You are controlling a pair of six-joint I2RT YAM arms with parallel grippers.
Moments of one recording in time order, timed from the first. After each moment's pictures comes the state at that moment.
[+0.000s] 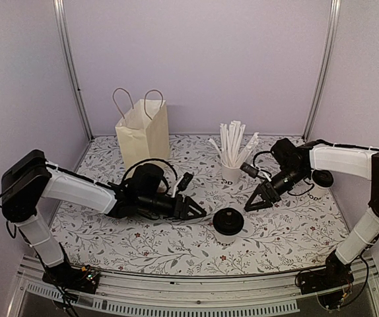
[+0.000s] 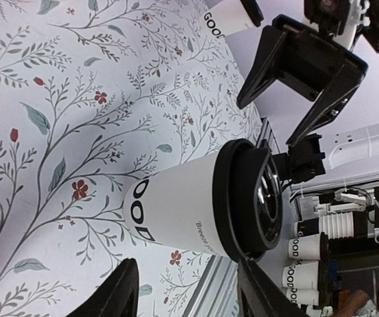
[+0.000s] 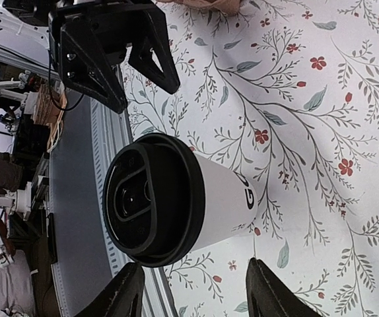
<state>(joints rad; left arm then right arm) -0.91 1.71 0.81 0.37 0.54 -0.76 0.44 1.61 1.07 -0.82 -0.92 -0.40</state>
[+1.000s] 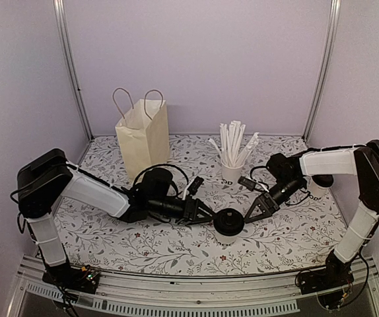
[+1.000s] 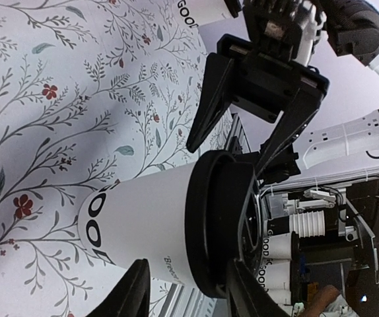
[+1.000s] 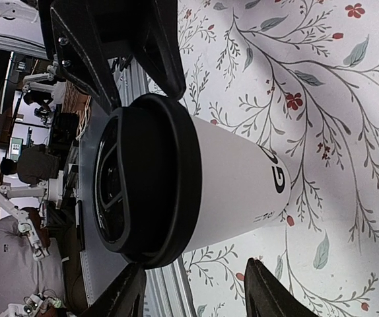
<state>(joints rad) -0.95 1.85 0.85 0.59 0.62 -0.93 0.45 1.72 1.01 -0.85 -1.04 -0.47</state>
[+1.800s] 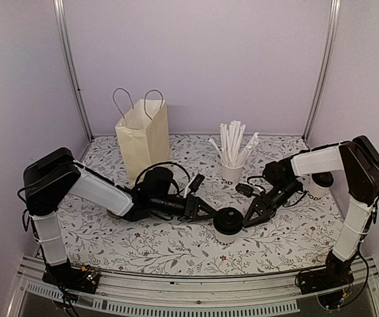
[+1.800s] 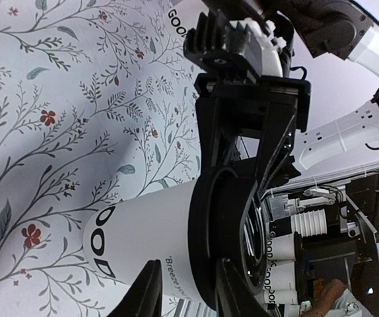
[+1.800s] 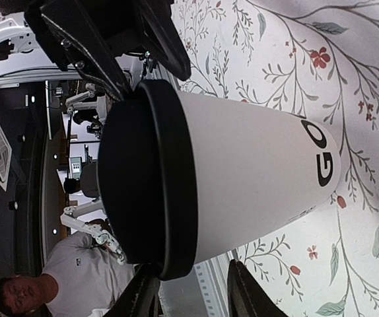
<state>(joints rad) -0.92 1.90 0.87 0.63 0.64 -0.90 0.46 1.85 1.05 -0.96 -1.14 -0.38</state>
